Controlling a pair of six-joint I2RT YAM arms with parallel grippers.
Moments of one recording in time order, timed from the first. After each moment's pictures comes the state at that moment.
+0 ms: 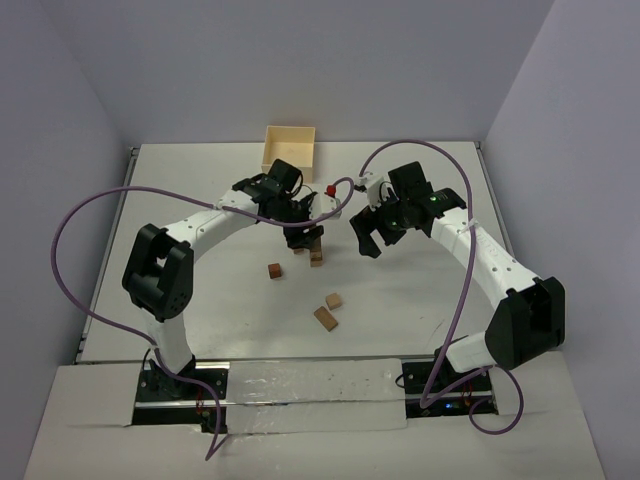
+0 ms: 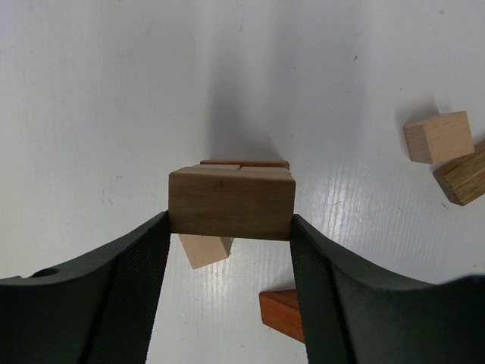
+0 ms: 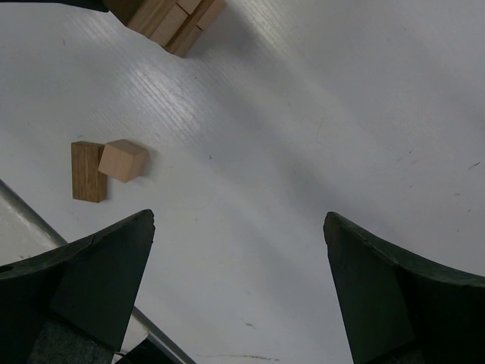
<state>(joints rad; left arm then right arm) -0.62 1.86 1.48 -0.63 0.51 0.78 0.37 1.41 1.21 -0.80 -0.32 -0.29</state>
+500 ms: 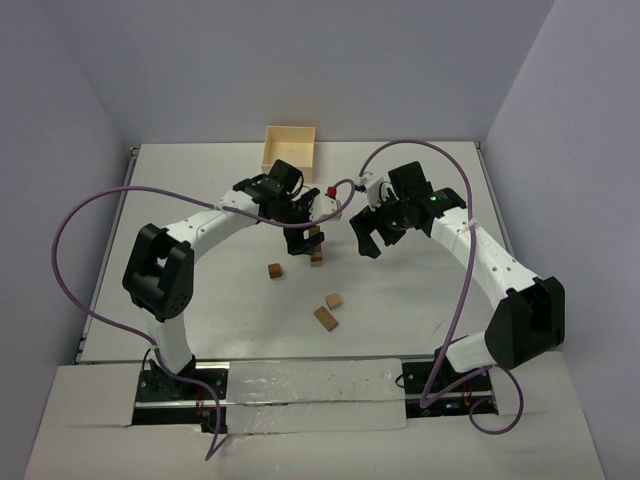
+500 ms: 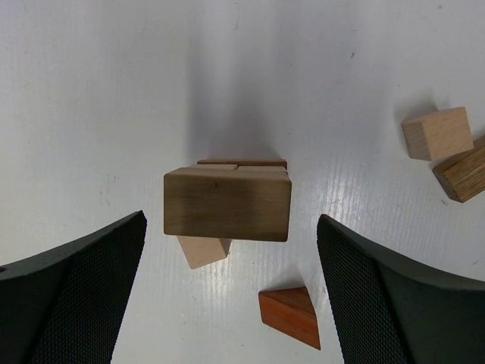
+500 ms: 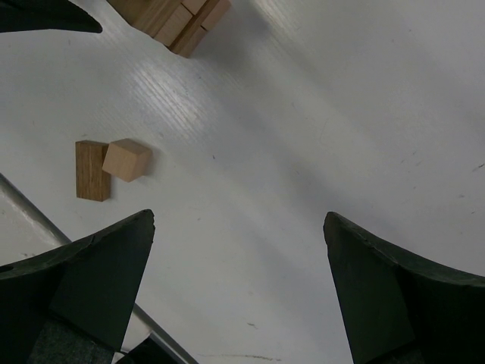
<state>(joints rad) -0.63 1.86 1.48 -0.63 0.50 0.79 0.37 1.41 1.21 -0.81 -0.33 -0.29</state>
